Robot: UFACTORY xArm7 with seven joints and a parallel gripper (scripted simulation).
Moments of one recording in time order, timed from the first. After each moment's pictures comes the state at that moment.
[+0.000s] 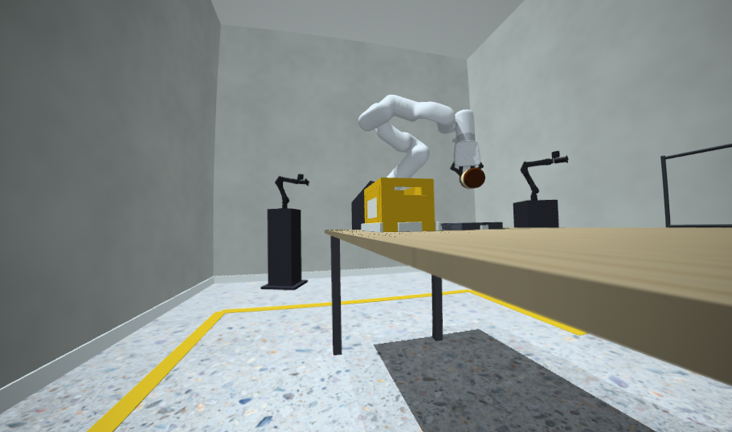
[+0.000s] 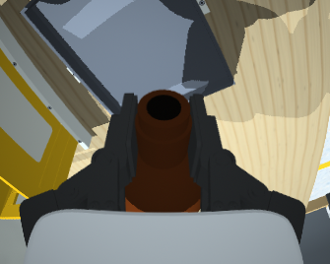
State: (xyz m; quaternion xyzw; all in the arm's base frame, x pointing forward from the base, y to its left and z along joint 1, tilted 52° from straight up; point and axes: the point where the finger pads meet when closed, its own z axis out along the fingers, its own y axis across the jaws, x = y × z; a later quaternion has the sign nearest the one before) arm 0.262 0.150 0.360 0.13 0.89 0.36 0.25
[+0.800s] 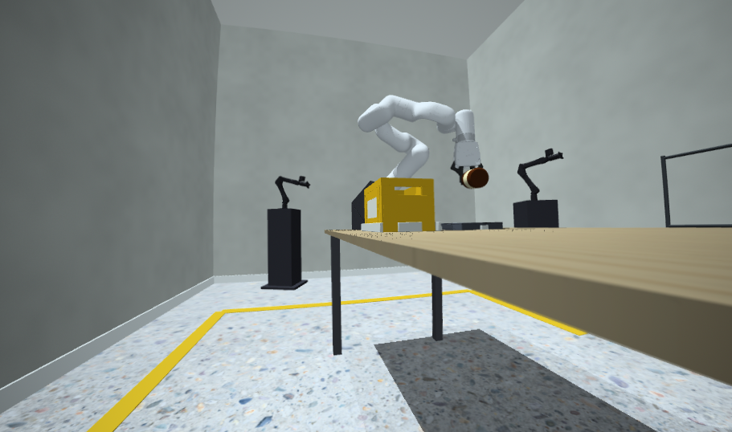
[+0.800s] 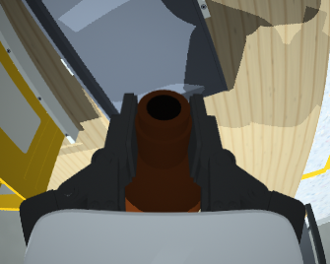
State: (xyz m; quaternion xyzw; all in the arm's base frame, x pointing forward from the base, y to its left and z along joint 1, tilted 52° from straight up) arm 0.262 0.149 0.360 0.09 0.90 0.34 0.27
